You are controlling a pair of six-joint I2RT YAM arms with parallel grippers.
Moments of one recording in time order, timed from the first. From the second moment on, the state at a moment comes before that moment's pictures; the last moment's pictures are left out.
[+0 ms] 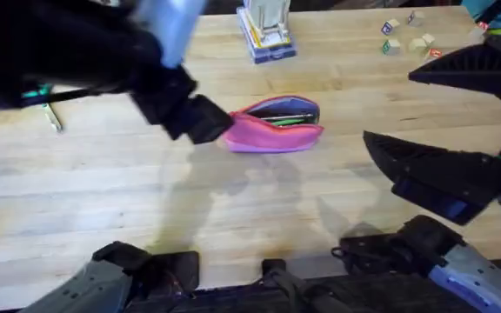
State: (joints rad) left arm -0.42 1.13 1.32 -1.11 0.14 0.57; right arm 0.48 0.53 1.12 -1.01 -0.22 -0.13
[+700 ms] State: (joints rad) left arm -0.02 1.08 0.98 -0.89 0.53 0.90; right arm 0.48 0.53 1.12 -1.01 -0.22 -0.13
